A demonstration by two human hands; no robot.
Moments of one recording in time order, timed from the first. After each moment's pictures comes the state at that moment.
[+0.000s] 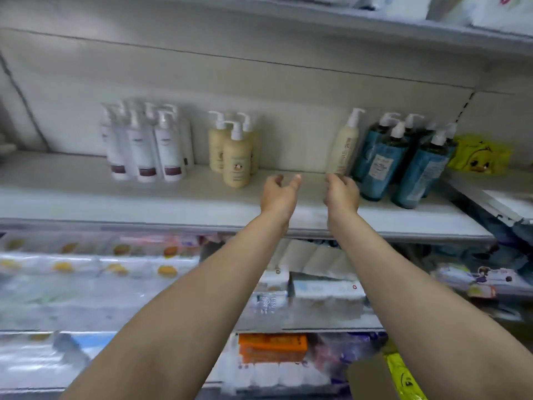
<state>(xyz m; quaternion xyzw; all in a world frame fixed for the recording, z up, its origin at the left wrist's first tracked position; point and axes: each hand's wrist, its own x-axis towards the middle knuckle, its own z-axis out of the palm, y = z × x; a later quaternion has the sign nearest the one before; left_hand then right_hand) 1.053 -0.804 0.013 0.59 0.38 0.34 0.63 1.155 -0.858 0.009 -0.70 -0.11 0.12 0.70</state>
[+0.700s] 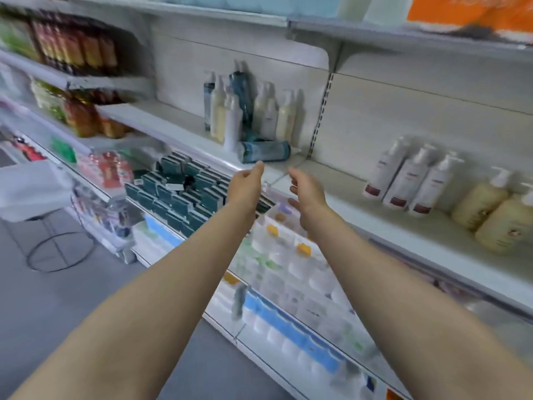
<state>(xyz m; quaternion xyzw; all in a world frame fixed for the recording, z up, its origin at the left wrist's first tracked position) 0.518 -0.622 0.020 0.37 0.55 0.54 0.51 0.638 -0.609 0.015 -0.60 -0.38 0.47 0.53</state>
